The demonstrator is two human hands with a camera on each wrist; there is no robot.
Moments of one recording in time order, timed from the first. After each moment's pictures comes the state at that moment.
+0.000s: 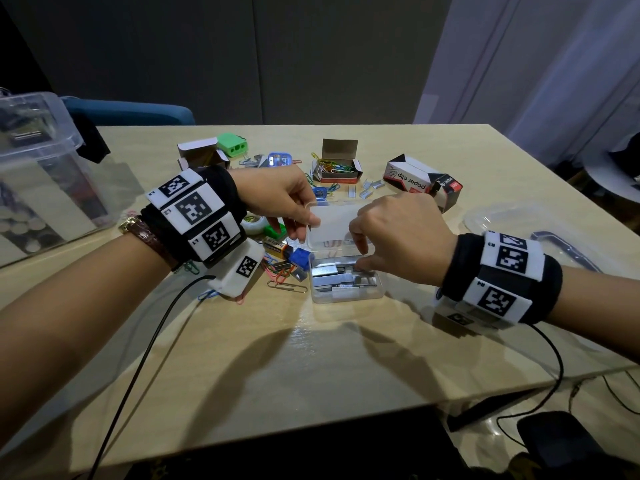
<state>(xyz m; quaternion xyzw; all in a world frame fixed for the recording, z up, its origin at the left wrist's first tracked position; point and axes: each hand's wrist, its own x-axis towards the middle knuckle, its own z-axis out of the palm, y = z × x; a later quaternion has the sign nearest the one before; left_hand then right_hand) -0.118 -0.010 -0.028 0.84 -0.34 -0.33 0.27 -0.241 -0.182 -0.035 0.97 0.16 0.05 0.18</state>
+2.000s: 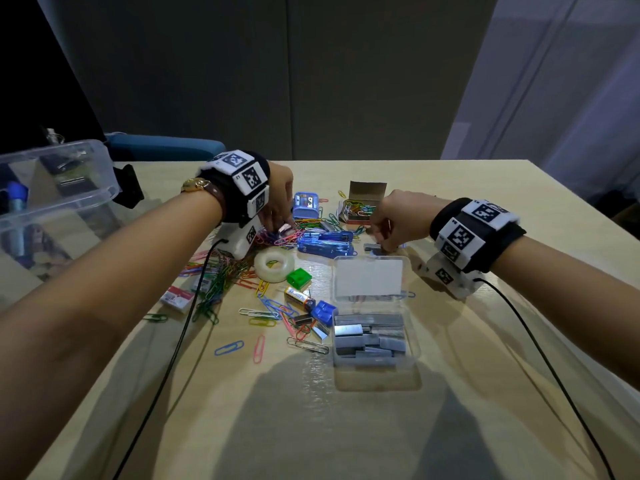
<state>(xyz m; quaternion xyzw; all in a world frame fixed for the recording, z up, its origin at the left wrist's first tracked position) -0.002 -0.007 -0.010 0.94 -0.16 -0.28 0.07 -0.090 -0.229 -0.038 0.98 0.15 -0.12 0.02</state>
